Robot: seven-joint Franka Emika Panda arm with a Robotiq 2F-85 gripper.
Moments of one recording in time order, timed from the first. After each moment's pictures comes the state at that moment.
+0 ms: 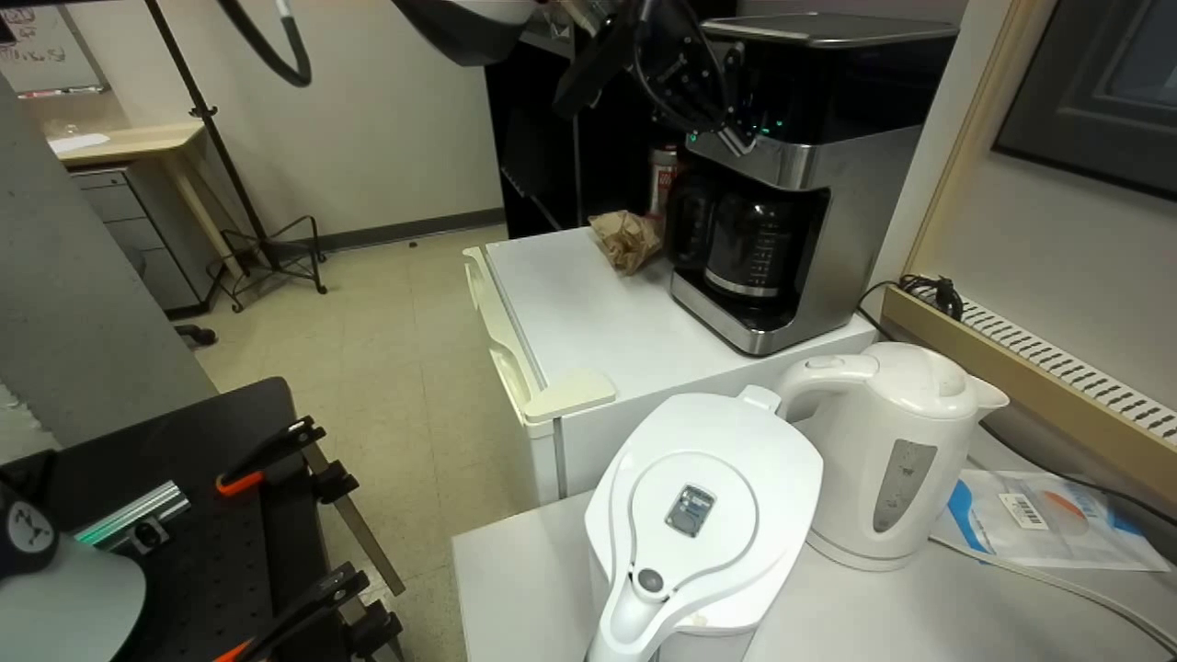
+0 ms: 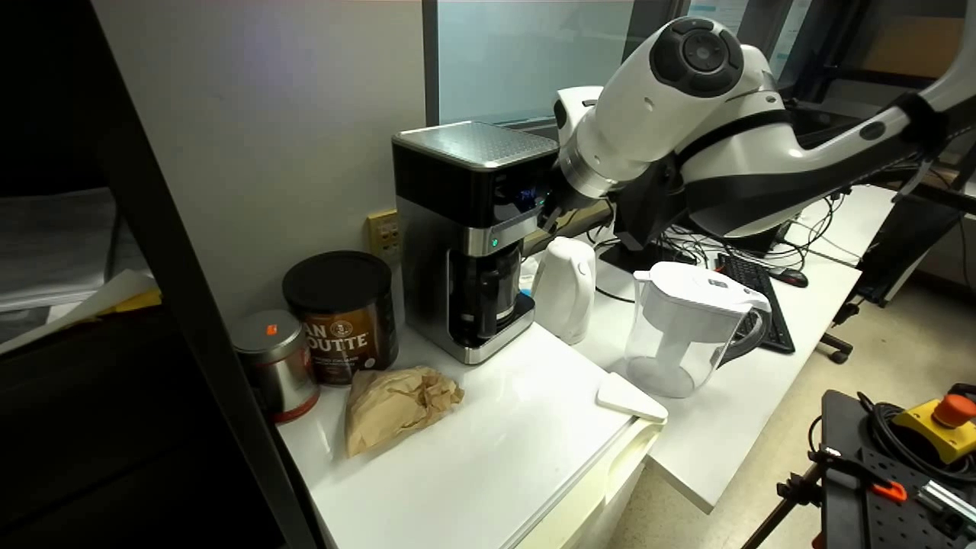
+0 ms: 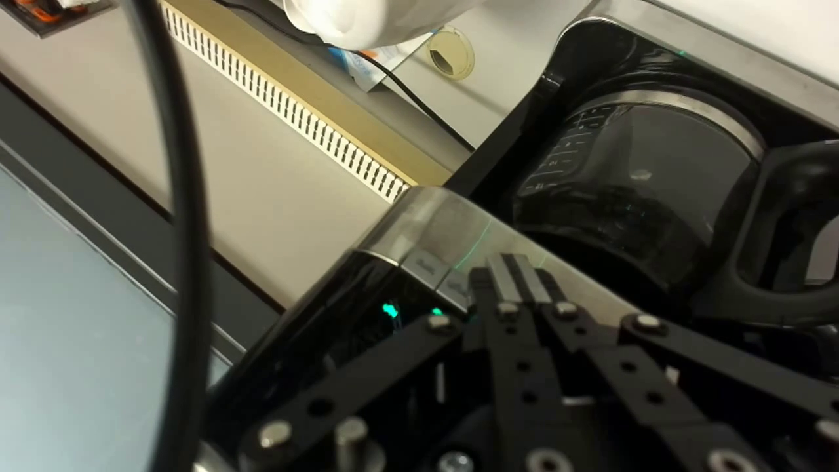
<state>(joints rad) 0.02 0.23 0.07 -2.00 -1.17 2.55 0.73</state>
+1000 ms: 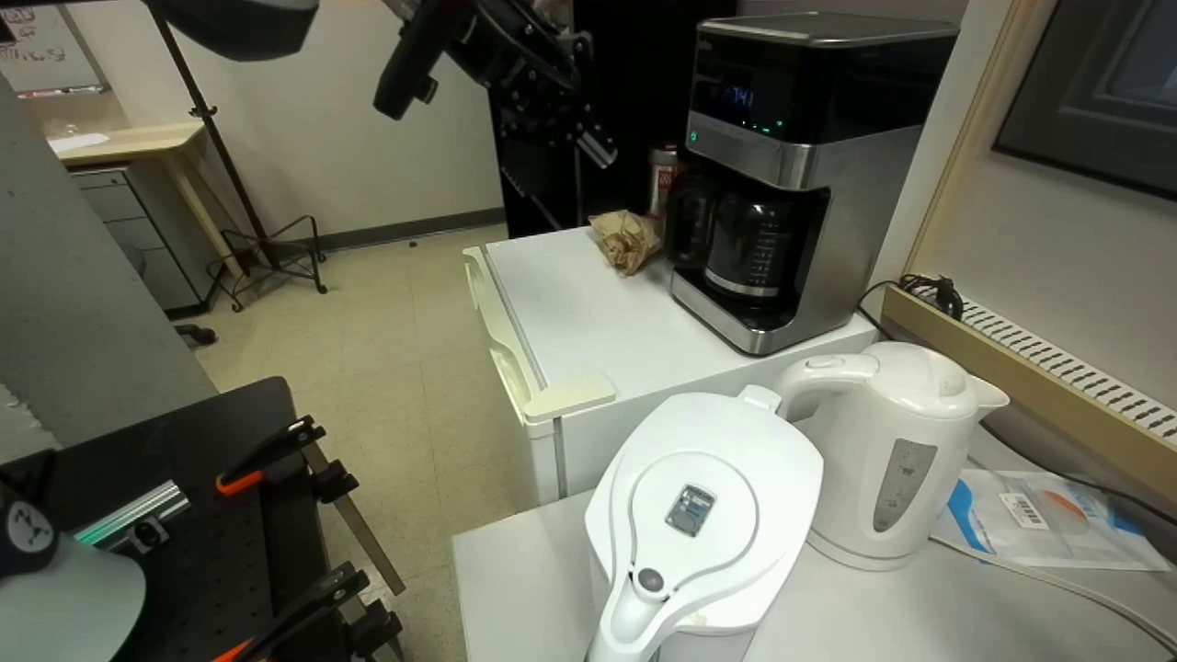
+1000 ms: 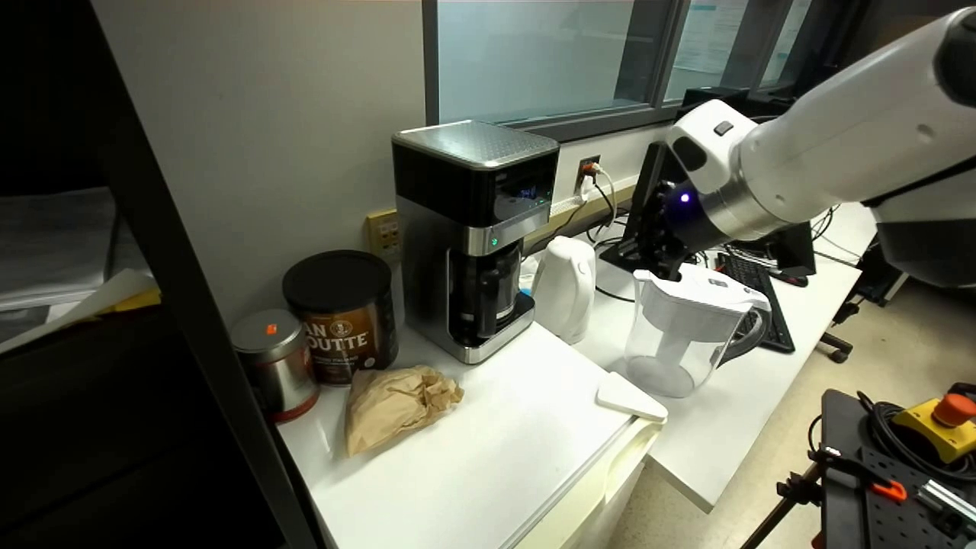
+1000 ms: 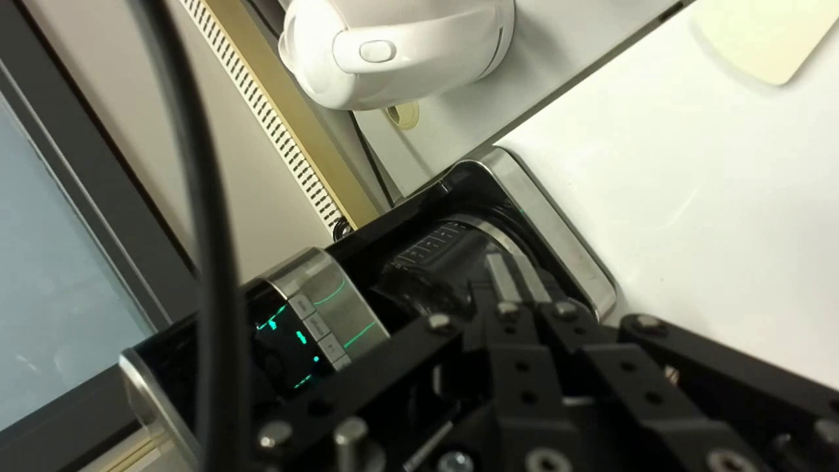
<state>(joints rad) 0.04 -0.20 0.12 -2.49 -1.17 2.61 0.44</state>
